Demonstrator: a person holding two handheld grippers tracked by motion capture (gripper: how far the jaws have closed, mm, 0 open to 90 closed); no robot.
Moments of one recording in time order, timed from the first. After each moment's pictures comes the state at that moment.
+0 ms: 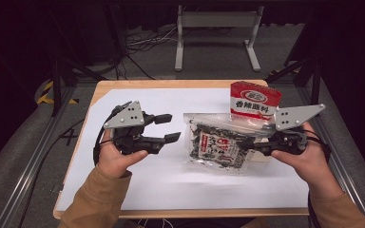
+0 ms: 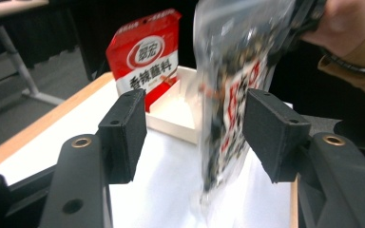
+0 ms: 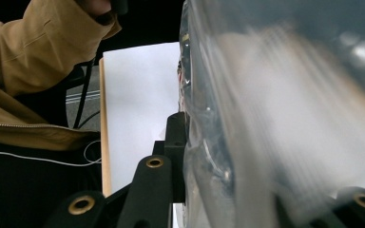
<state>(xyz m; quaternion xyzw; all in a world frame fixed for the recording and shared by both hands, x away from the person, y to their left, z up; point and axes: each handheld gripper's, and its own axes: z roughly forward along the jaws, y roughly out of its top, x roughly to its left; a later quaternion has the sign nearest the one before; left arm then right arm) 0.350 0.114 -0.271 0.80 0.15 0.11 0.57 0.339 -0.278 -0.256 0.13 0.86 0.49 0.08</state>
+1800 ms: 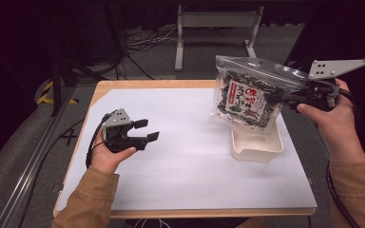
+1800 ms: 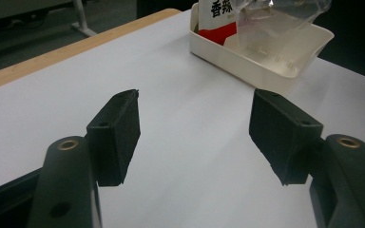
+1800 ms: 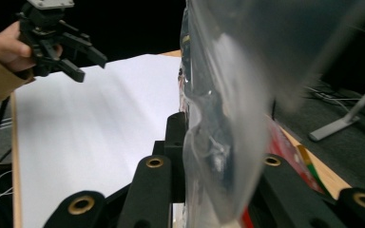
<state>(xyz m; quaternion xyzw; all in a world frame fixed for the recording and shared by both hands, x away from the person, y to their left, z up) 0.389 0.158 -0.342 0.80 0.29 0.12 0.52 0.393 -0.333 -0.193 0.20 0.83 0.49 0.19</state>
